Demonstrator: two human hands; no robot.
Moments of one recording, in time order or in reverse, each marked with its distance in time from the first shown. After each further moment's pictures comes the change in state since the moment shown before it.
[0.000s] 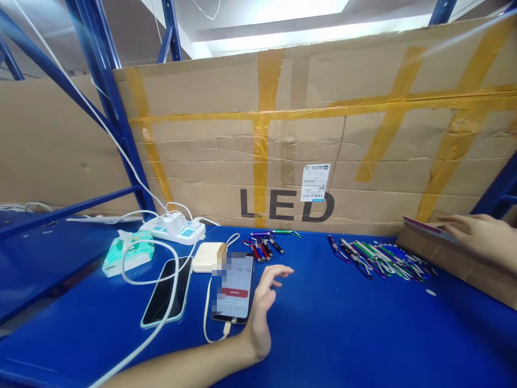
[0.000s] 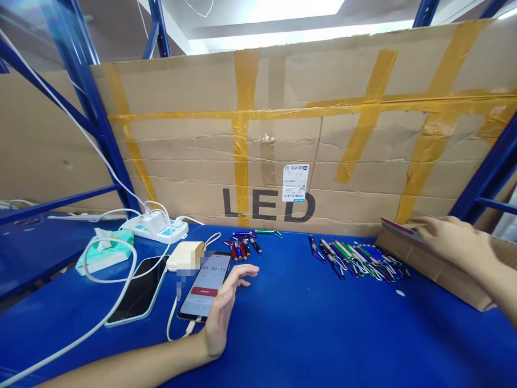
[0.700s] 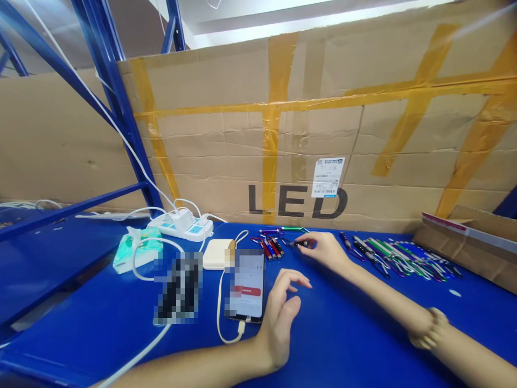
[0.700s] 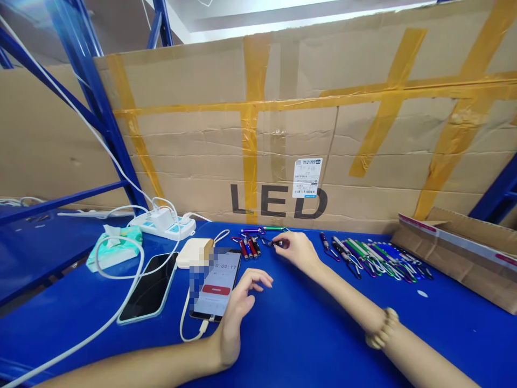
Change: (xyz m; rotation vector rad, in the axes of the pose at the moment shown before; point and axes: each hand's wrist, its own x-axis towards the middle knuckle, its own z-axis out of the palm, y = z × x) left_hand -0.005 0.010 -0.003 0.057 -0.019 -0.031; right_hand -0.086 -0.241 0.070 0.648 -0.518 -0.348
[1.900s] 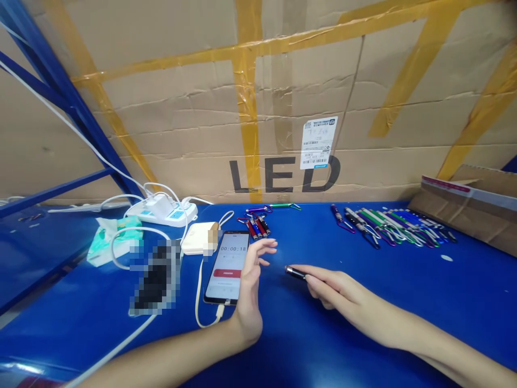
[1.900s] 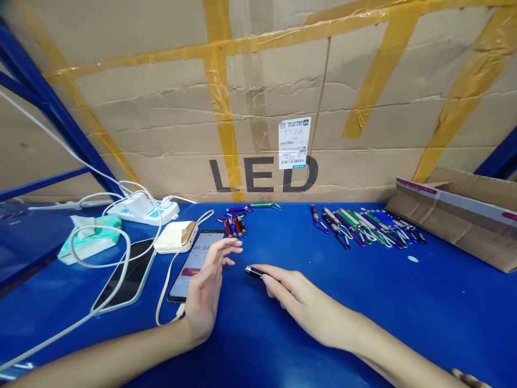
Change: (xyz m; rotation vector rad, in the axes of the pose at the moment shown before) left_hand 0.012 -0.006 0.007 -0.085 0.207 -0.126; right_hand -0.118 -0.028 -0.028 0.423 -0.455 0.149
